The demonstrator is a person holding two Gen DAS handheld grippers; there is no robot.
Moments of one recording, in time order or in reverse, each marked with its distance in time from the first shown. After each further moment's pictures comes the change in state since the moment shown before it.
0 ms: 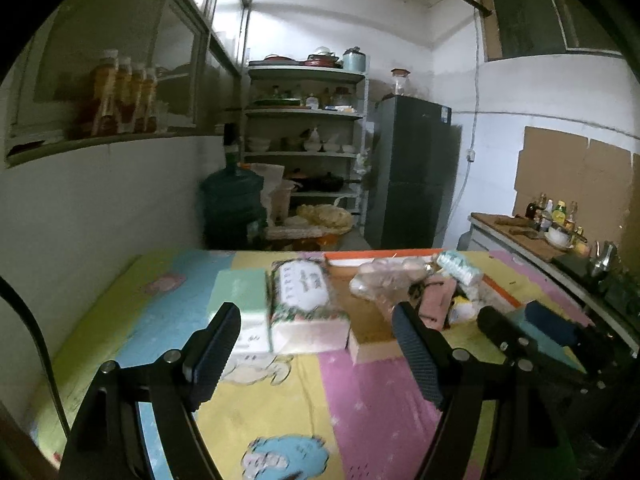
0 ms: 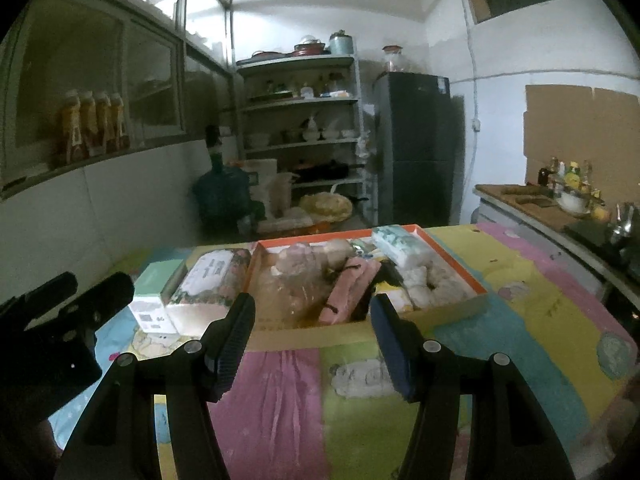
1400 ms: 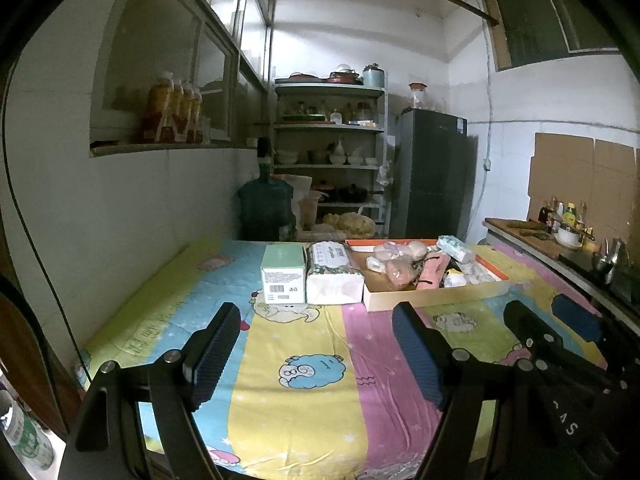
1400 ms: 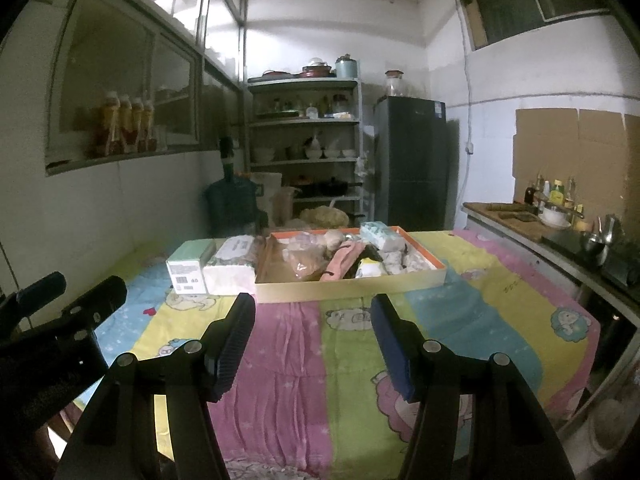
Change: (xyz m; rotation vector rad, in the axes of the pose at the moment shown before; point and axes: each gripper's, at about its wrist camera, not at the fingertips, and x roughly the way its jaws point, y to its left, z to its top) left arm -0.110 0.000 -0.055 -0.007 -0.063 0.095; right arm -0.118 0.014 -0.055 -0.046 -0.078 -0.011
